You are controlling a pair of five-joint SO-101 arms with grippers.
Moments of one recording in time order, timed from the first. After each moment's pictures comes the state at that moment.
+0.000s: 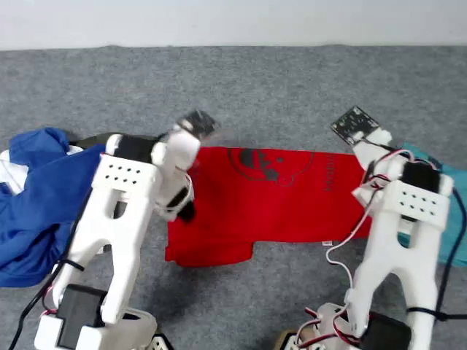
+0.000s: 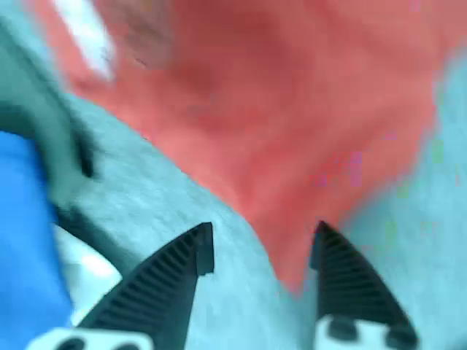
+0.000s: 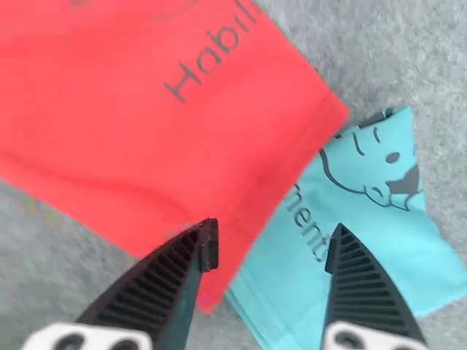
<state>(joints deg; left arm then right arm) 8.1 -8.1 16.6 85.5 -14.6 15.1 -20.2 27.3 66.6 51.5</state>
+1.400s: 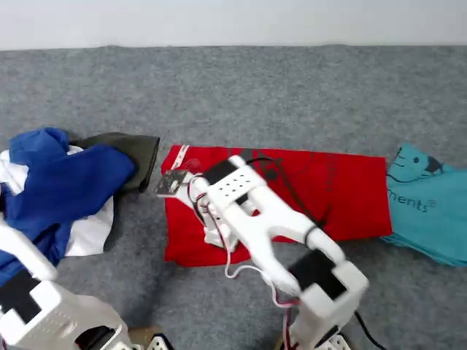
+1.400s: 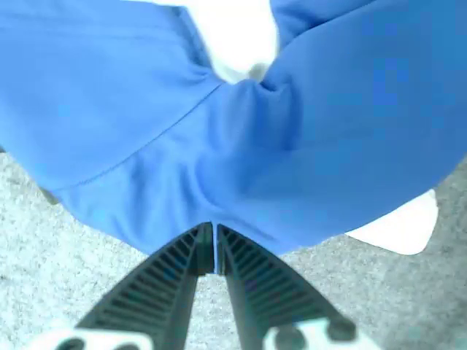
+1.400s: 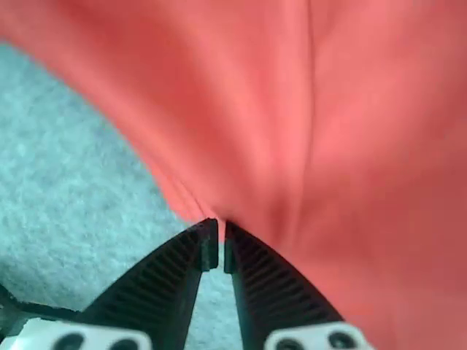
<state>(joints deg) -51.2 6.5 -10.1 98.8 -22.0 -40.4 12.7 12.6 81.0 29.4</state>
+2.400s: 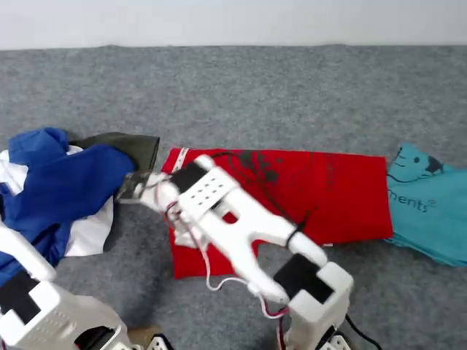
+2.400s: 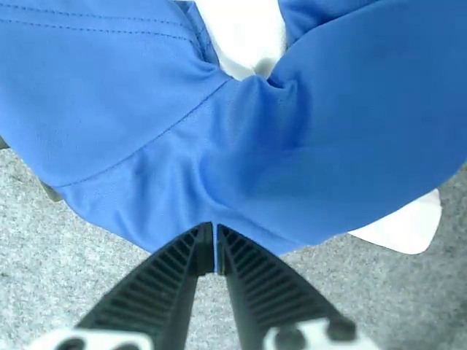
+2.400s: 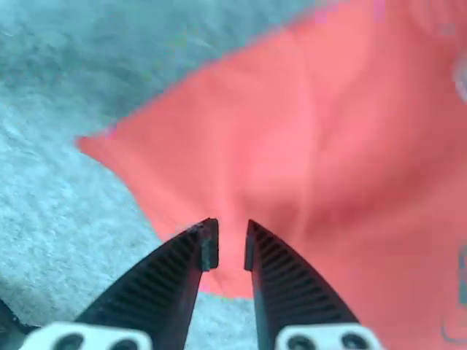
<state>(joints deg) -51.6 6.5 -10.1 98.8 -22.1 -49.8 14.9 0.9 84.2 29.0</state>
